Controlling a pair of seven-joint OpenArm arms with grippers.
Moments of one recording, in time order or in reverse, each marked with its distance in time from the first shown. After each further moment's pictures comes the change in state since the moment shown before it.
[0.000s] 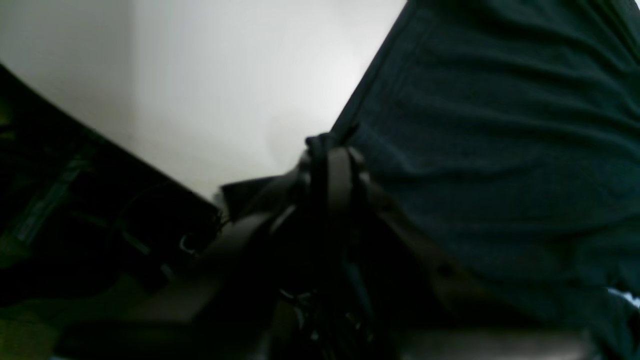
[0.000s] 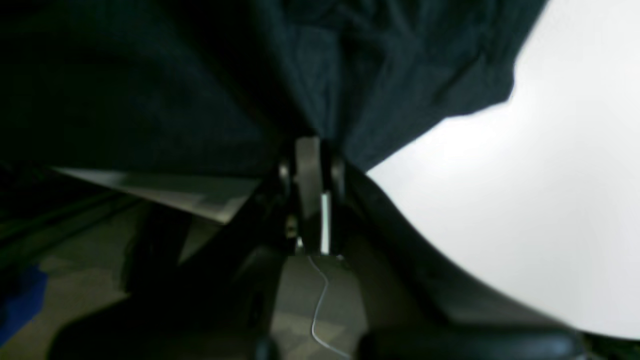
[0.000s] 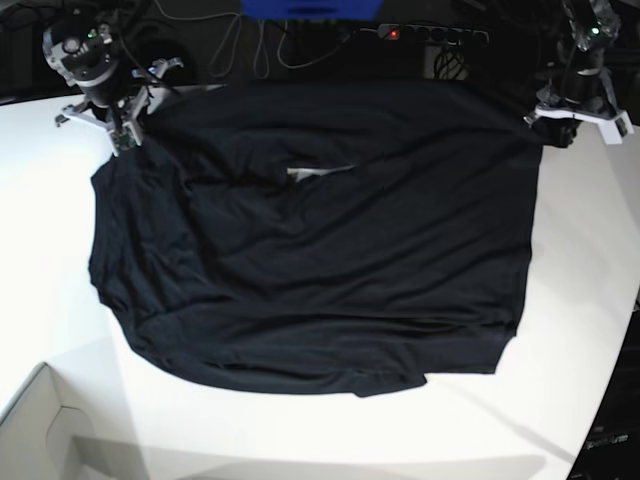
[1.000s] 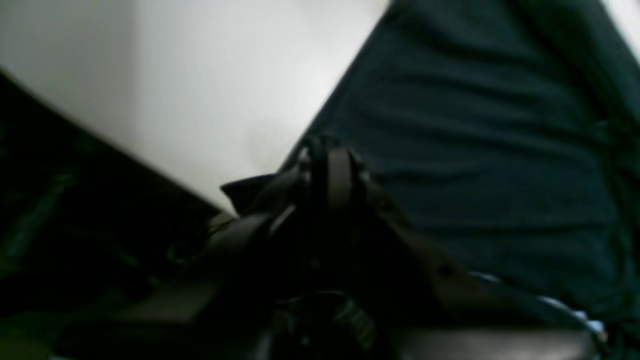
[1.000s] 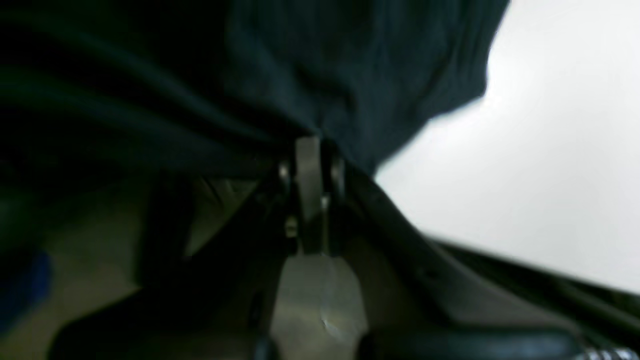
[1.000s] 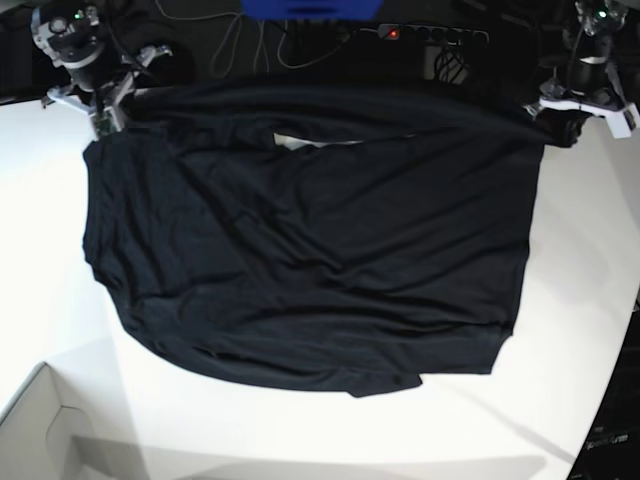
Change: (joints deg) left arm 4.9 -0.4 -0.2 7.1 -5.8 0.0 0.2; right arm -3.8 -1.0 5.1 2.5 4.5 0.0 1.9
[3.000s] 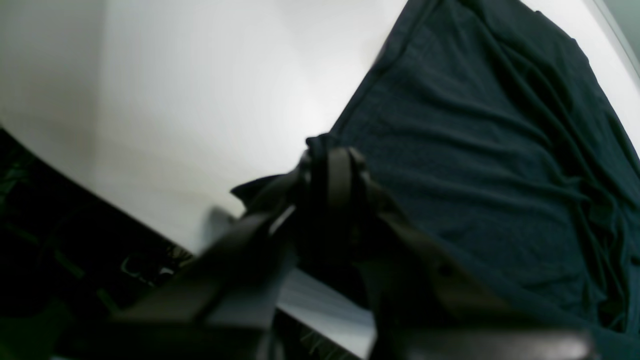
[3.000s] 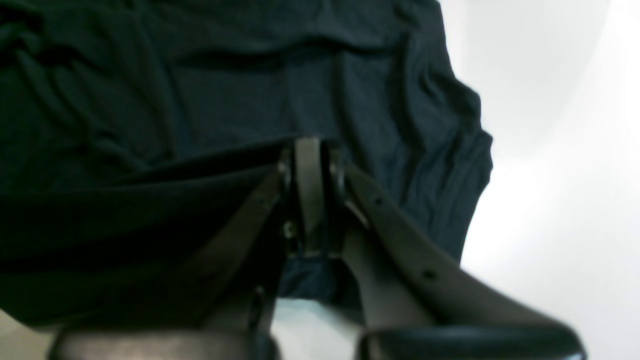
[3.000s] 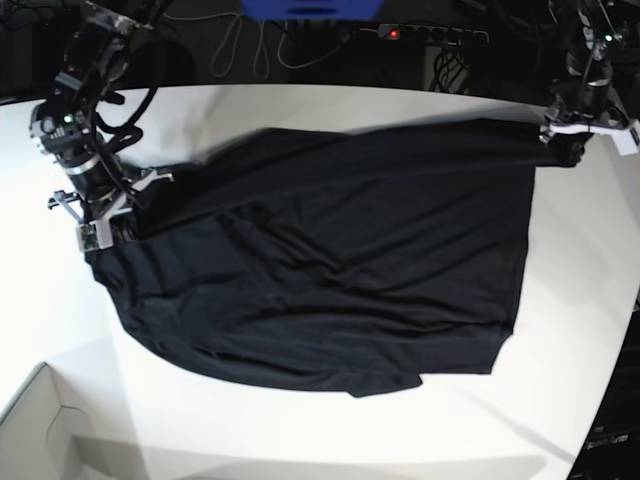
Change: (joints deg) left arm -7.1 -1.0 -1.0 -6.9 -3.5 0.7 -0.2; right arm 26.6 -0.3 0.5 -13.7 7.5 0.2 -1.1
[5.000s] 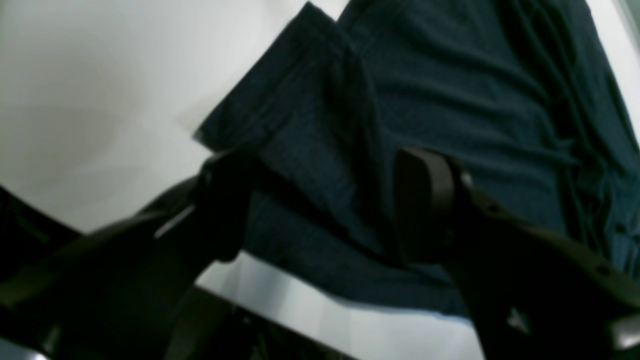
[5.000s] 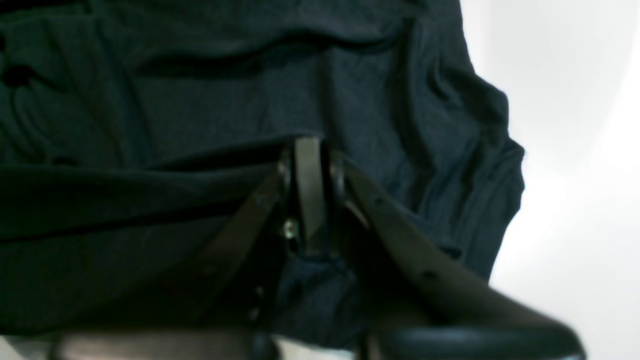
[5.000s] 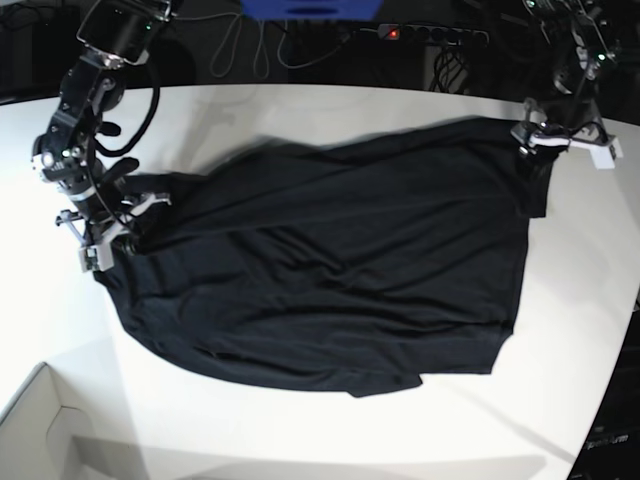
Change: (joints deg) left arm -5.3 1.5 1.0 -4.1 0.2 -0.3 10.0; right arm 7.3 2.8 -0.1 -11.4 0.0 0.0 0.3
